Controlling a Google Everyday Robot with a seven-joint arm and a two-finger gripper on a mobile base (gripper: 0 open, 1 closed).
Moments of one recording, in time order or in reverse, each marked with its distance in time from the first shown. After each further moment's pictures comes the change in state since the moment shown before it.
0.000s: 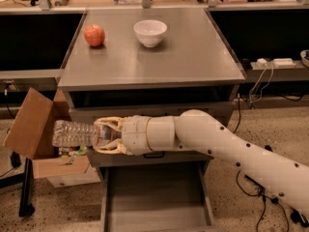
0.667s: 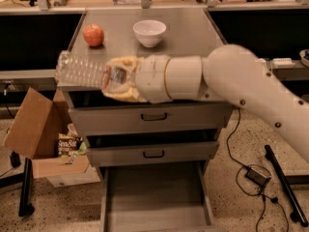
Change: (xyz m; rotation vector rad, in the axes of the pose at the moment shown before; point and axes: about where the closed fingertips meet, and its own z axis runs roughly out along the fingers) arm -0.078 -0.114 -0.082 0.146 0.075 0.005
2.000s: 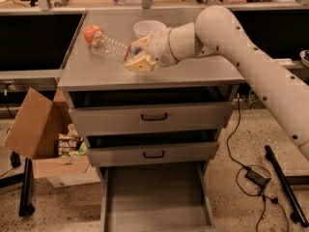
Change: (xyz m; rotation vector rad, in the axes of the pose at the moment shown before) arm 0.105 -0.113 0.036 -0.064 0.138 0.294
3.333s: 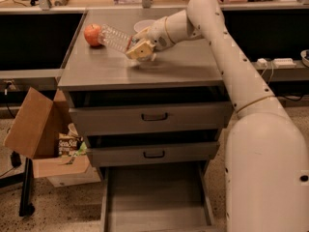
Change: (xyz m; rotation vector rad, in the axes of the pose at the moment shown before) arm 0.041 -0.098 0.047 -0.064 0.024 0.118
